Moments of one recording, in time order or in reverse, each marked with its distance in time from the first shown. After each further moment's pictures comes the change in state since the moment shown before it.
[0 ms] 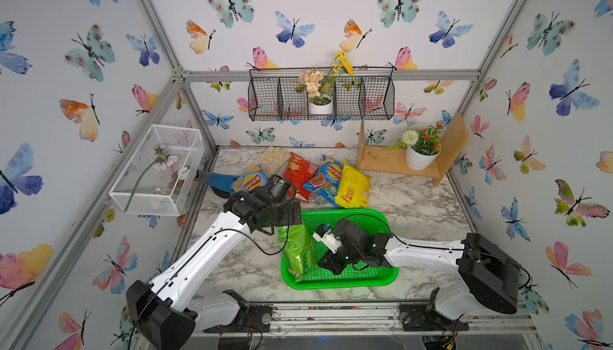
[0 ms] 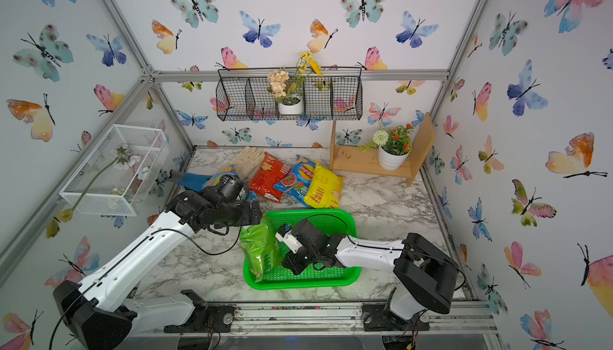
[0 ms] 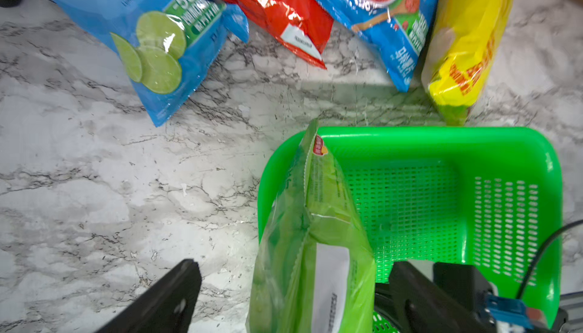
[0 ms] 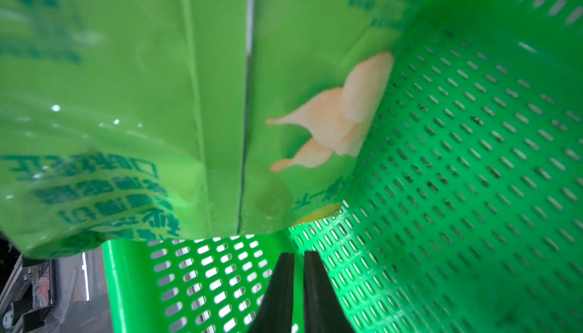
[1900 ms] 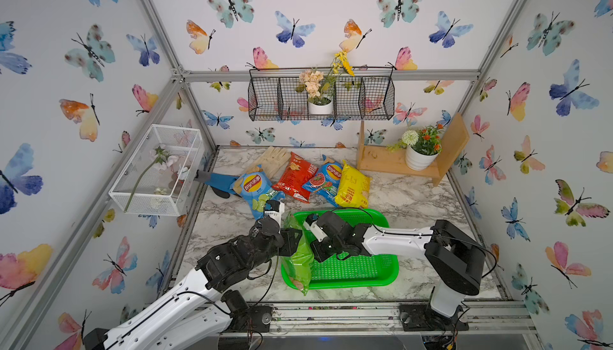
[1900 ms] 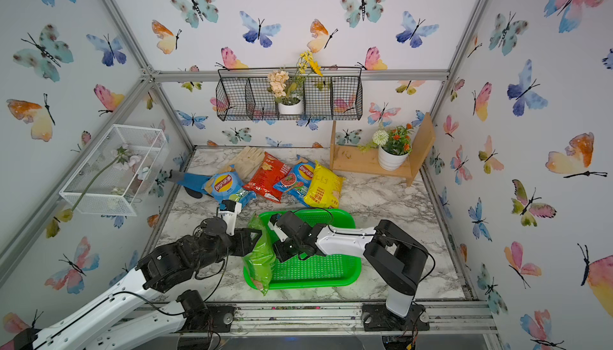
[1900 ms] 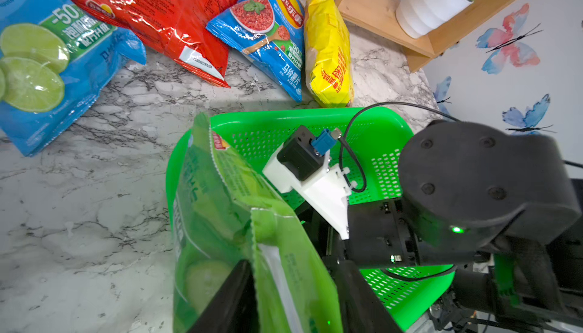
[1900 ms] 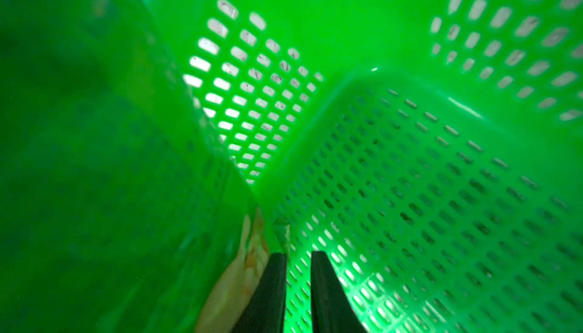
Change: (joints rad) left arm -0.280 -0.507 -0.441 0.391 -0.071 -0.136; right arm -0.008 0.235 0.229 -0.026 0.076 0.123
